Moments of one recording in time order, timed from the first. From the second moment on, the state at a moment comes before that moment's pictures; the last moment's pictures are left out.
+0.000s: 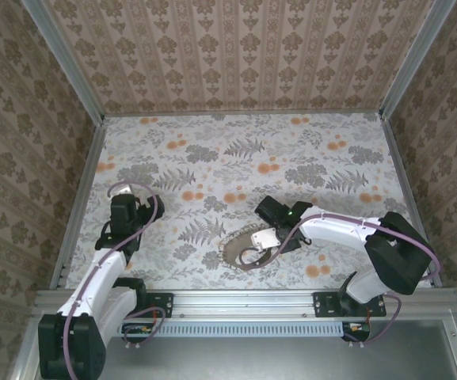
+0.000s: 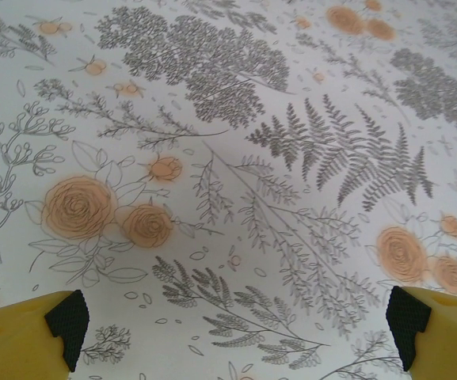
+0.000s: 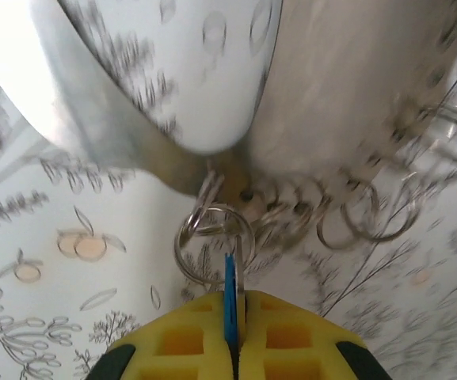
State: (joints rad) left arm -0.12 0.84 0.36 -0.17 -0.12 -0.43; right arm 0.77 1.49 0.81 -0.71 0.18 -1.04
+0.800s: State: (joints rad) left arm -0.16 0.84 0.52 -0.14 -0.03 -0.13; right arm 0.41 0.97 0.81 -0.44 -0.06 -0.74
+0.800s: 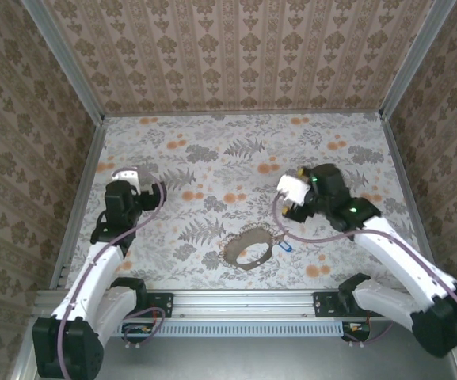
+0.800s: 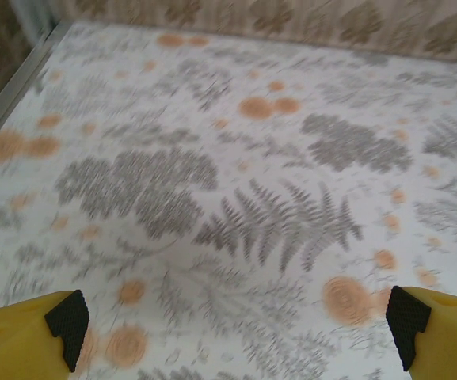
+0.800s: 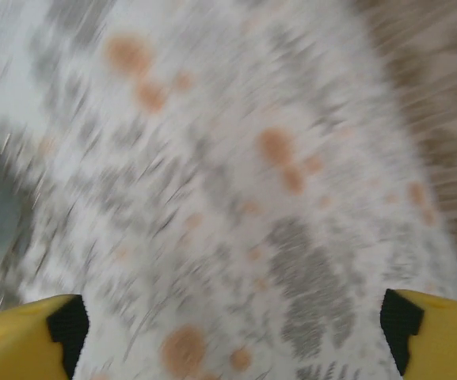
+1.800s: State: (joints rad) left arm -0.19 1.23 0.27 0.54 -0.16 0.19; right arm 0.09 1.32 0.24 0.75 0.21 -0.03
